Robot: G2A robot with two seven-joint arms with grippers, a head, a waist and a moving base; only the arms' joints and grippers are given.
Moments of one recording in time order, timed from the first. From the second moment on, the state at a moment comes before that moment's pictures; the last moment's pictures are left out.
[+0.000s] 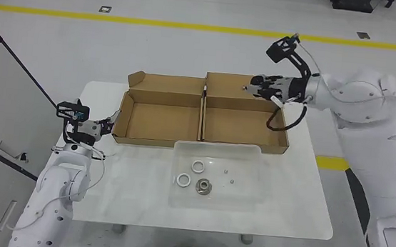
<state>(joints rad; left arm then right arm) 1.73 -1.15 -1.60 -1.80 1.33 0.00 0.00 -0.78 -0.98 1.13 -1.61 -0.36 -0.24 1.19</state>
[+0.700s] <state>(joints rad) 1.73 -1.15 -1.60 -1.80 1.33 0.00 0.00 -0.56 -1.11 0.71 -1.08 -0.62 -0.29 1.15</state>
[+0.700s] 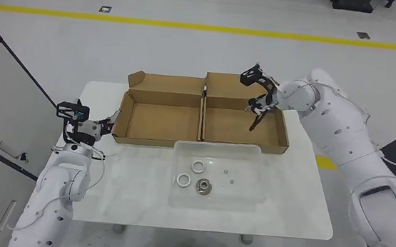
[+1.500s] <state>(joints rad) 1.73 -1.15 -1.60 -1.80 1.33 0.00 0.00 -0.53 -1.23 0.55 -0.71 -0.72 -0.25 1.08</state>
